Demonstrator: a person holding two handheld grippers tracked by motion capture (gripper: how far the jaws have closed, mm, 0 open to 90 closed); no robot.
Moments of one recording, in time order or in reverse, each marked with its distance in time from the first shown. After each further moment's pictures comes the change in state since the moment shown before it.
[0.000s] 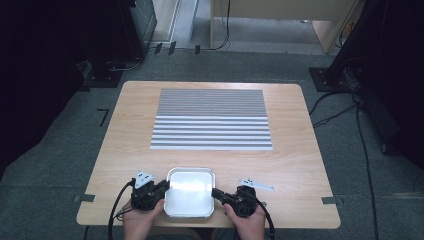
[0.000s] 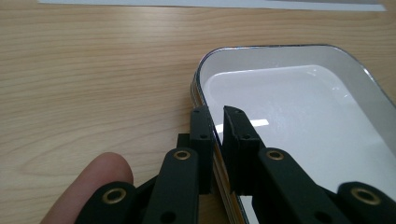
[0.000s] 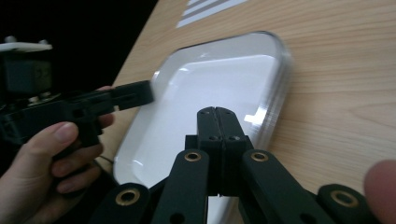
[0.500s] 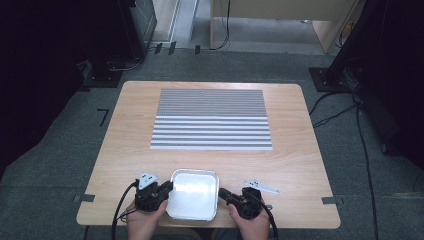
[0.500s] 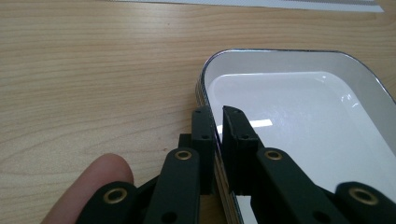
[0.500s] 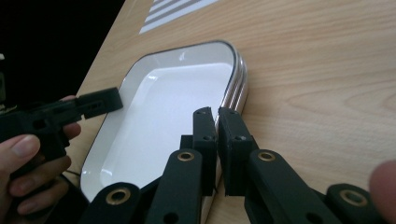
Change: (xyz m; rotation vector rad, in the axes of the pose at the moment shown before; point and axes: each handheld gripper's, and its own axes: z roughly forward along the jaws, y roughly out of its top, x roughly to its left) left arm -0.005 -0.003 0.004 -0.012 0.016 -0.030; right arm -0.005 -0.003 -0.010 -0.034 -0.136 0.016
